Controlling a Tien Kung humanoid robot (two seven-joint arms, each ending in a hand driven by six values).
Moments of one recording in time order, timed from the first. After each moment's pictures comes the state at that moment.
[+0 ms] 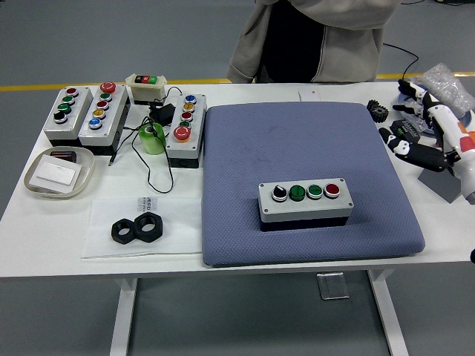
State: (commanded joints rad) left arm -0.13 0.16 -0.36 -0.21 0.01 0.26 -0.05; right arm 0.30 -0.59 1.09 1.52 -1.11 -0.34 0.19
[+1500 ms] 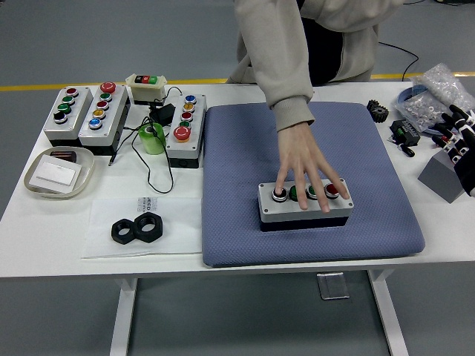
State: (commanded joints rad) left arm -0.13 0.16 -0.38 -0.21 0.04 0.26 -0.04; right arm 0.27 -0.56 1.15 1.41 -0.36 -0.28 0.13
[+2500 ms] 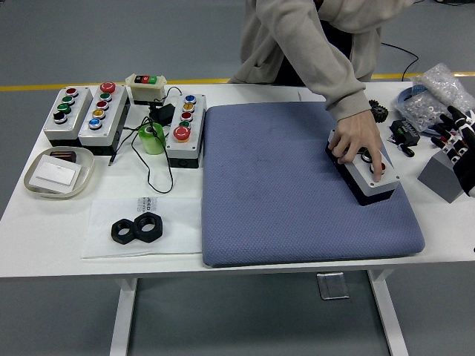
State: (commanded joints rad) left arm -0.14 0.16 -0.36 -0.21 0.01 0.26 -0.05; right arm 0.27 -0.55 1.16 1.41 -0.39 -0.30 0.11
